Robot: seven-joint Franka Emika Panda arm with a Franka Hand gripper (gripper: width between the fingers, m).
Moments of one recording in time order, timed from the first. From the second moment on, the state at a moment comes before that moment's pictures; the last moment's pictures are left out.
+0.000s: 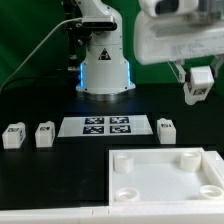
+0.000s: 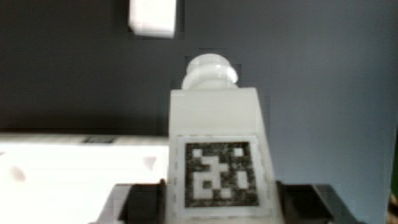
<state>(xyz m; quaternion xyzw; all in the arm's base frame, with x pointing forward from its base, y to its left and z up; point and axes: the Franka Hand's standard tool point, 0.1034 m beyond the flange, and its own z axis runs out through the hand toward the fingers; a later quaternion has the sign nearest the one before) 0.480 0.129 0.155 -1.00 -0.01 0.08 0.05</state>
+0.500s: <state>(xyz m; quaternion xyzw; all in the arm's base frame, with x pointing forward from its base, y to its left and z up) 0.482 0.129 0.160 -0.98 0.00 -0.19 0.06</state>
